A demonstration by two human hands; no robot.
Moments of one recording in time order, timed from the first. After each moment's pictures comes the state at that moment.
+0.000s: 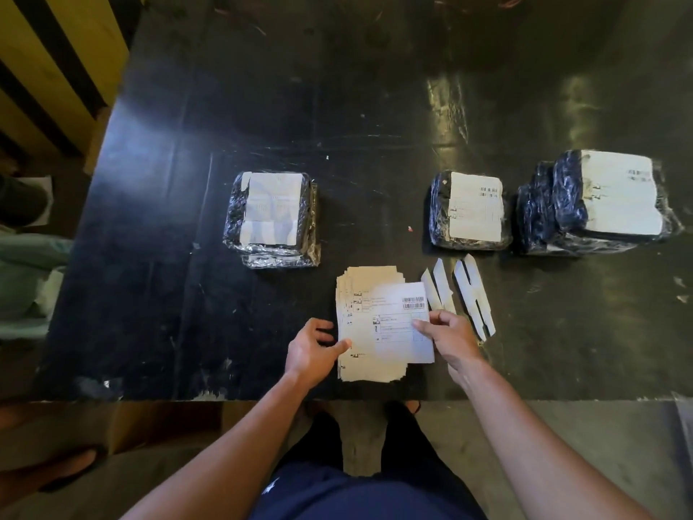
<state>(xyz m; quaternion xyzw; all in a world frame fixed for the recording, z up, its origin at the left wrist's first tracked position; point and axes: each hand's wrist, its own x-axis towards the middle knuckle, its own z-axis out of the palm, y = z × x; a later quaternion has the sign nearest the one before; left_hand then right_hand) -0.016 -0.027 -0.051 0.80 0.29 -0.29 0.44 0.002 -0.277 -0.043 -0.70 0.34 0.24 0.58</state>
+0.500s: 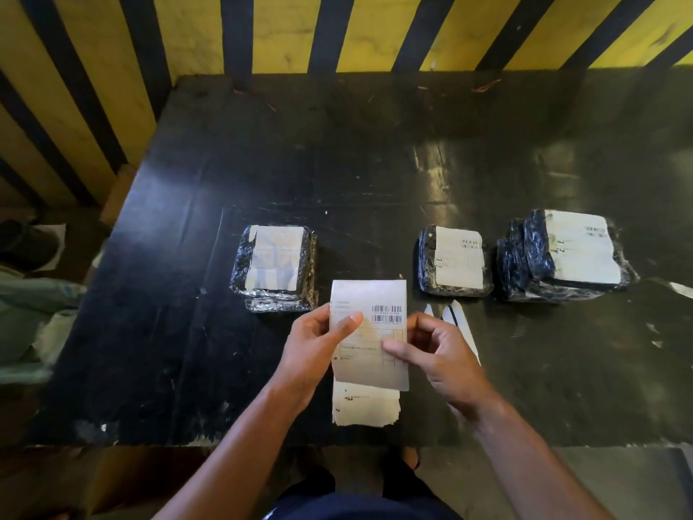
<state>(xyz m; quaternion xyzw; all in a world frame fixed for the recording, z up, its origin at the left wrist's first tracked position) 0.022 -0.051 0.108 0.66 0.16 -0.20 0.70 0.011 -0.257 0.111 -0.69 0.10 0.22 0.68</state>
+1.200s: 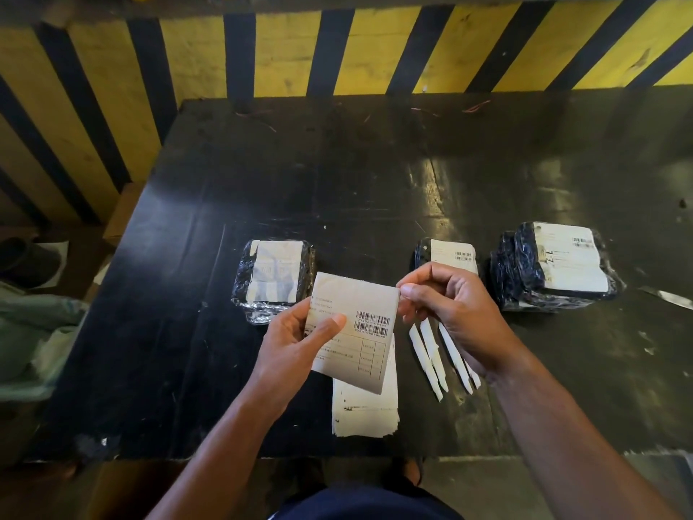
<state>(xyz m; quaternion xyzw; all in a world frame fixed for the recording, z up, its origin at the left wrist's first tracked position) 0.017 -0.036 0.154 0.70 0.11 -0.13 0.70 0.055 -0.269 0.179 -0.70 0.01 0.14 0.70</state>
